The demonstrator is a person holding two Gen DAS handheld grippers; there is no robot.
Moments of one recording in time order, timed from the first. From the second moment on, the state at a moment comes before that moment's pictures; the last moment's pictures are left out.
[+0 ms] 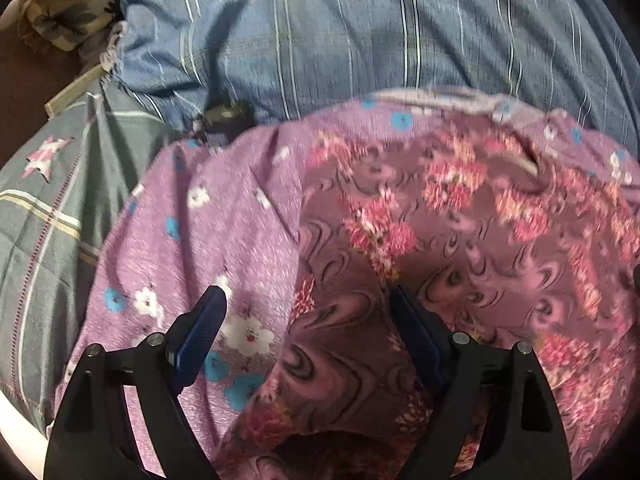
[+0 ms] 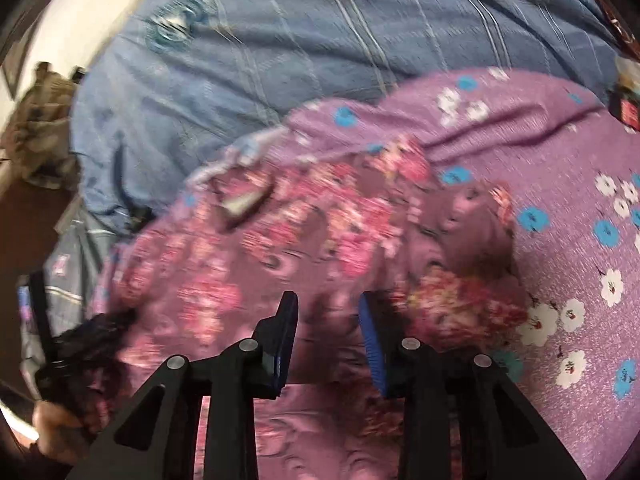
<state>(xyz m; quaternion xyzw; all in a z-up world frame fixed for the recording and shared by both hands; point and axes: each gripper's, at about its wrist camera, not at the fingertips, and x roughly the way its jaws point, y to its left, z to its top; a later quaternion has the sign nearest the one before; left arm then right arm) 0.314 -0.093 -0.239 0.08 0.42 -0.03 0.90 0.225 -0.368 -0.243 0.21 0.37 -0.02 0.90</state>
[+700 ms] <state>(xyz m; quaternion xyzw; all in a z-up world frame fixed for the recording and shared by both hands) 0.299 -0.088 -0.244 0.11 0.41 -0.08 0.90 0.227 -0.273 -0.252 0.05 0.44 0.08 0.89</state>
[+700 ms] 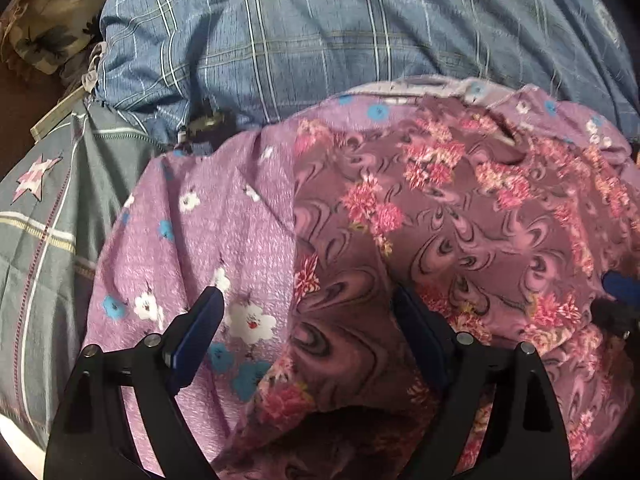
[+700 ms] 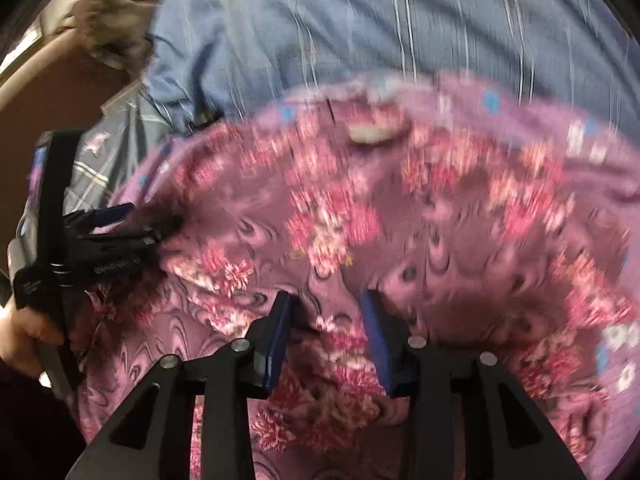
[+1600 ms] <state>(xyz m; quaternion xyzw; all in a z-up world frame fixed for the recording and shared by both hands) 0.045 0.062 -0.285 -0.02 0.51 -0.08 0.86 -0.043 -0.361 -0.236 0.23 0.46 -0.01 0.86</state>
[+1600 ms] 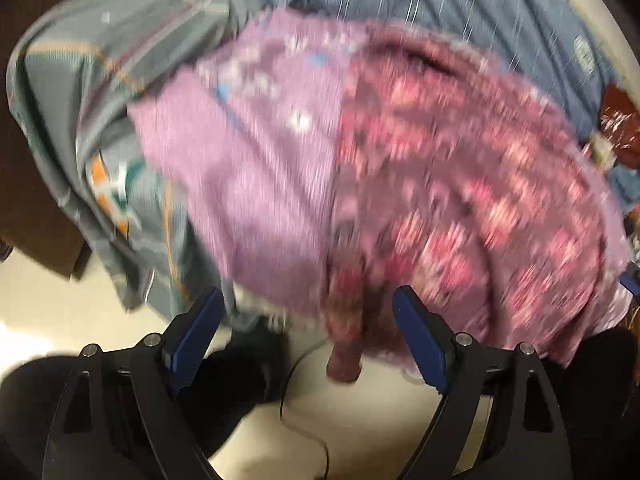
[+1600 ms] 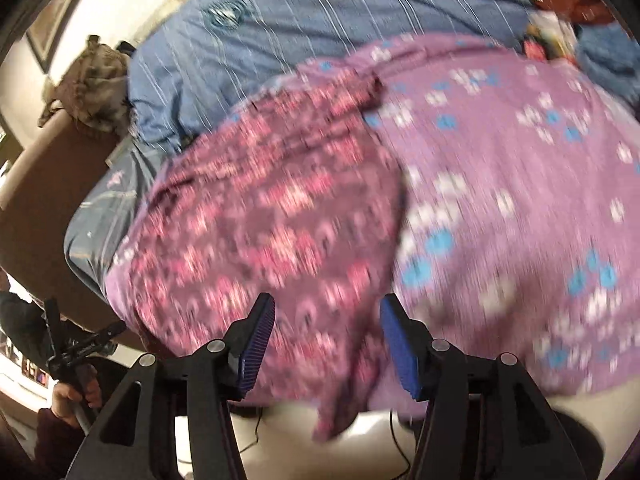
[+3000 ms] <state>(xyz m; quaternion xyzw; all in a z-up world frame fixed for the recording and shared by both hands) 0.046 0.081 -0.226 -0.17 0.51 -0.32 0.78 -0.051 -0.332 -0.100 0.26 0.32 0.15 0.90</state>
